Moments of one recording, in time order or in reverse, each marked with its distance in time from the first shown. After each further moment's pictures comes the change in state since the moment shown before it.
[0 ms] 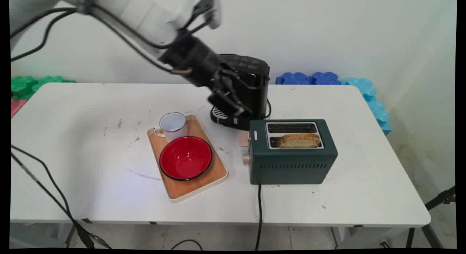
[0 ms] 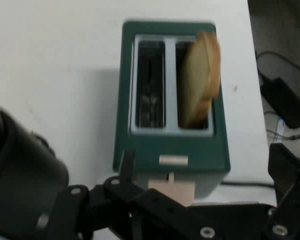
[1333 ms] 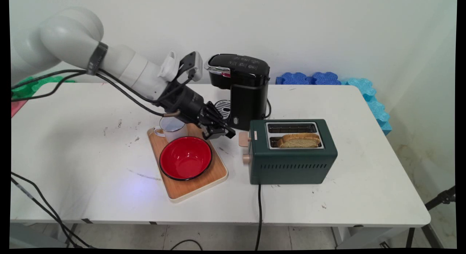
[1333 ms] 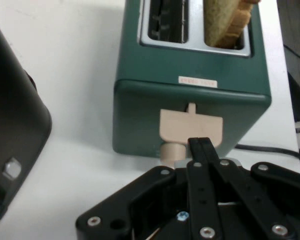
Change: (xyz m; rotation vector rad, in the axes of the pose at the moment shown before) arm -0.098 -0.015 0.057 -0.020 0.009 -0.086
